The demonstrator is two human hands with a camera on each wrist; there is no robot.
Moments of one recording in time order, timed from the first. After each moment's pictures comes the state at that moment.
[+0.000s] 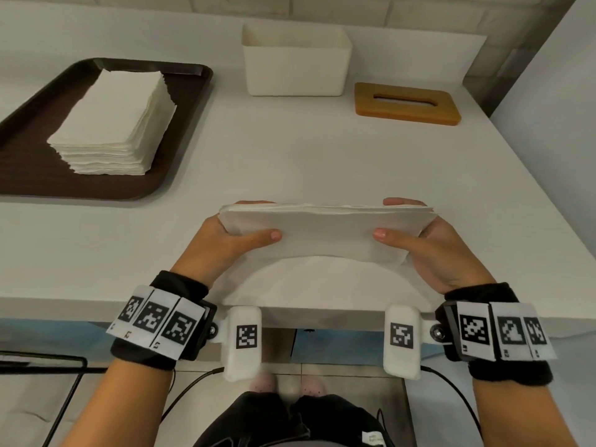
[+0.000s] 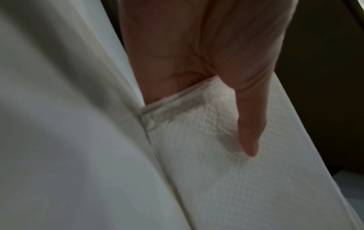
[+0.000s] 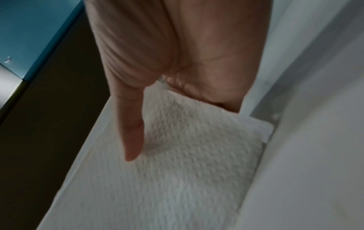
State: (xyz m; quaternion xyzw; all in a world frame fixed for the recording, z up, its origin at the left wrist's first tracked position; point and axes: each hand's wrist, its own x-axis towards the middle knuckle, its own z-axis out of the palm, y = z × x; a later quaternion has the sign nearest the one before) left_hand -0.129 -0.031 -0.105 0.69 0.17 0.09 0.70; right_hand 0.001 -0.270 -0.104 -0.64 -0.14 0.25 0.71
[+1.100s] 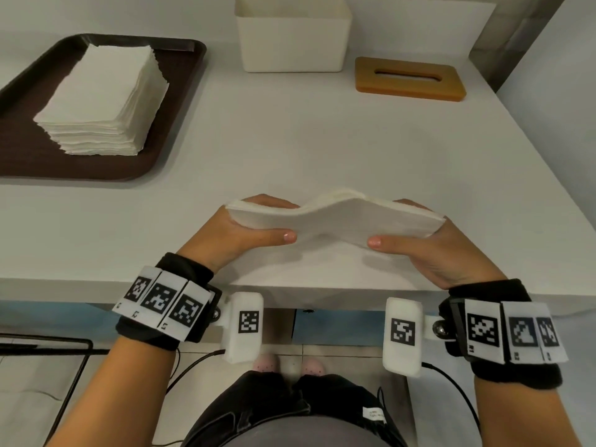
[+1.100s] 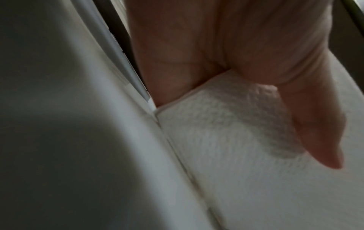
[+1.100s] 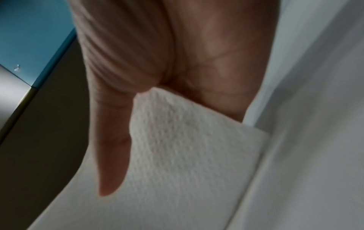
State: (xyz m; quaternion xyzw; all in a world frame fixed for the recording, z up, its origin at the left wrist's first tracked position) left_hand -0.131 -0.046 -0.100 0.73 0.10 0.04 0.67; right_hand -0.021 -0.281 -0.102 -0.66 -0.22 0.28 0.66
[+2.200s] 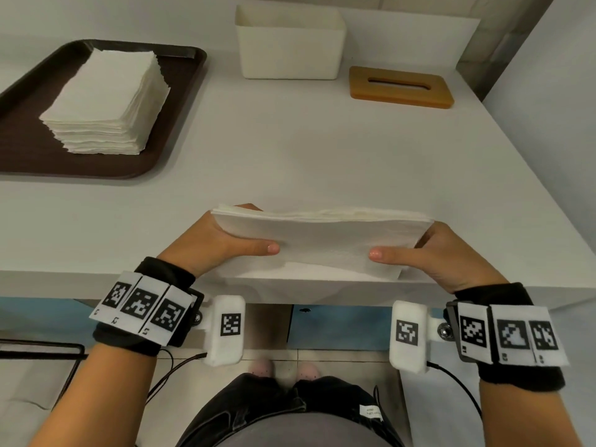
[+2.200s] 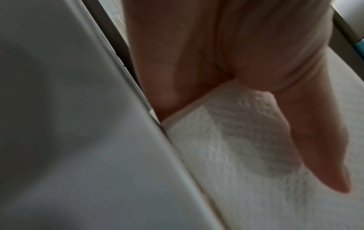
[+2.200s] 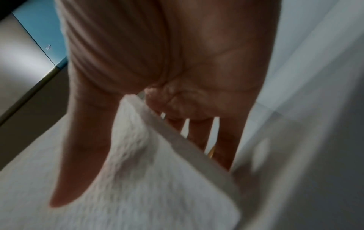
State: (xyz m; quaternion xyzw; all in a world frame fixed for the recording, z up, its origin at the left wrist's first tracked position) left_hand -0.151 -0.038 -0.099 0.78 0.08 0.02 0.63; right_hand -0.038 -0.293 -0.089 -0.73 -0.19 0.30 0.58
